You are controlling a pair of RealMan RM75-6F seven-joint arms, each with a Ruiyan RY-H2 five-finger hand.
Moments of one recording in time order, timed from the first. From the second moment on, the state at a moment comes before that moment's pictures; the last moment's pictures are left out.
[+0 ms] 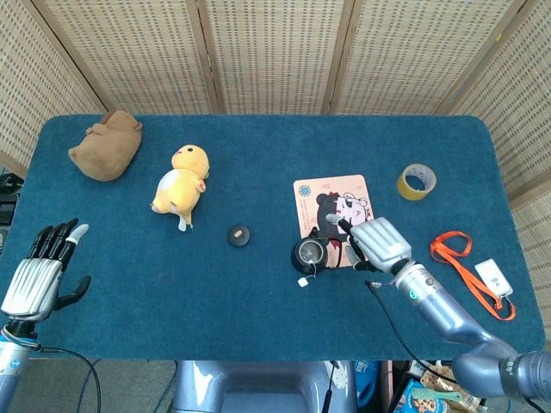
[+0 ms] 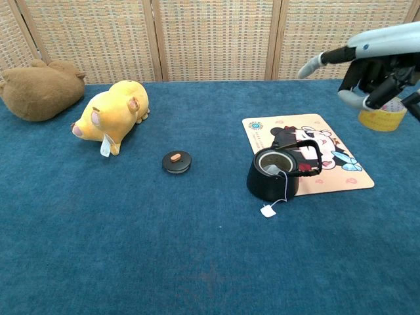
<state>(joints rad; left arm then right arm) -0.19 -1.07 -0.04 -1.83 1.46 1.41 0.15 0.89 -1.01 -0.01 -1.93 -1.02 0.99 -0.15</state>
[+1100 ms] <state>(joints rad) -0.09 -1.10 0.01 -1.78 1.55 1.53 0.17 0.36 -1.20 -0.02 -1.73 -1.31 1.59 -0.33</state>
